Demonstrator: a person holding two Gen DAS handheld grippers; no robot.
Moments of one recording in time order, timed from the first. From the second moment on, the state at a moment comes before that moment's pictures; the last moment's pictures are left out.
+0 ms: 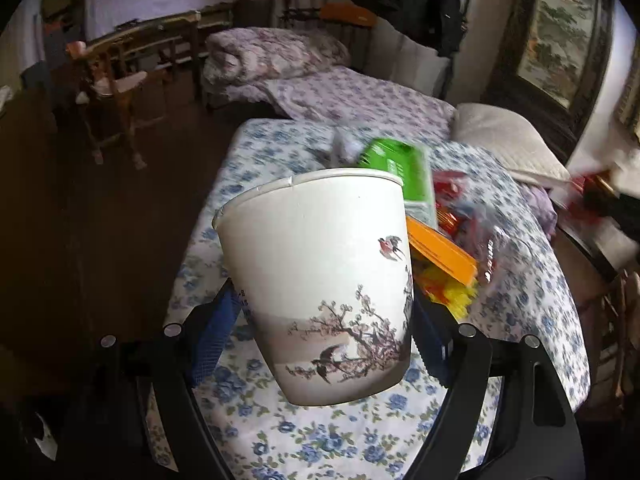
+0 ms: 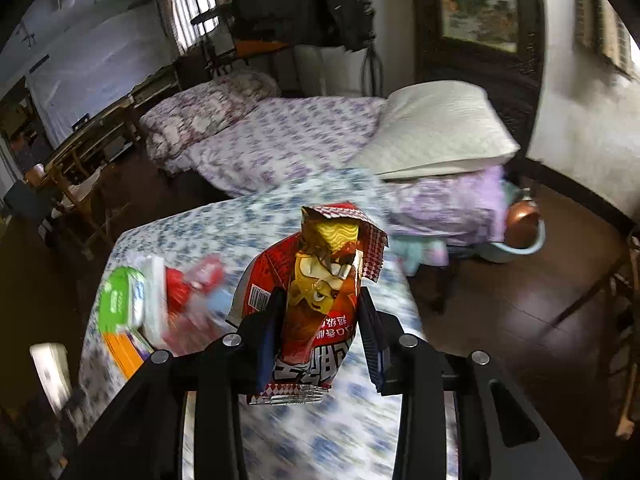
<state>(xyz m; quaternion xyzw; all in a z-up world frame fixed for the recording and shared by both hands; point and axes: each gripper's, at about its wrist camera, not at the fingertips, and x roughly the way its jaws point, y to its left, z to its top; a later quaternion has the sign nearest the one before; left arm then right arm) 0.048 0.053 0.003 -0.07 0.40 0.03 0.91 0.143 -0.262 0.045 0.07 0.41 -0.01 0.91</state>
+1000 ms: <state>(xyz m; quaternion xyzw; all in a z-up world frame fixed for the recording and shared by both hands) -0.033 -0.350 0.030 0.10 0.46 -0.39 0.79 -0.126 -0.565 -0.150 0.25 0.49 -0.20 0.81</state>
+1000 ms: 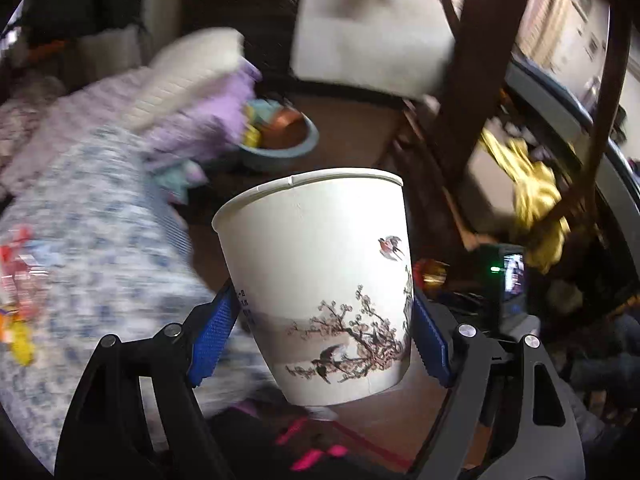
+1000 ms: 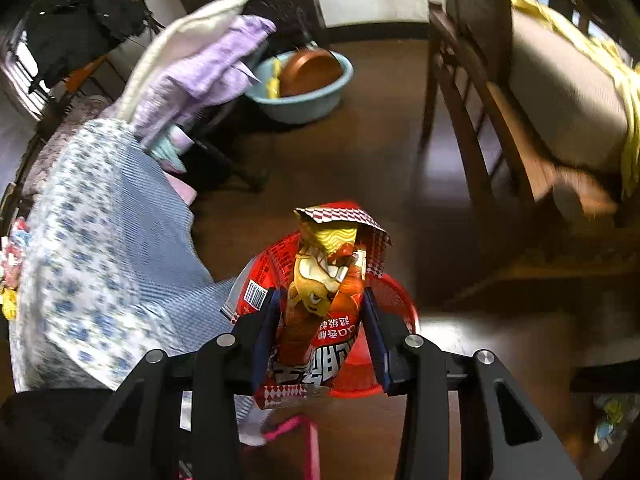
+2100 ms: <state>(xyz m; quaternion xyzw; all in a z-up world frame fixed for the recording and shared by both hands) -0.023 -0.527 -0.270 0.15 0.78 -0.34 0.51 -0.142 -0.595 -0.350 0.36 0.57 -0.24 0.69</state>
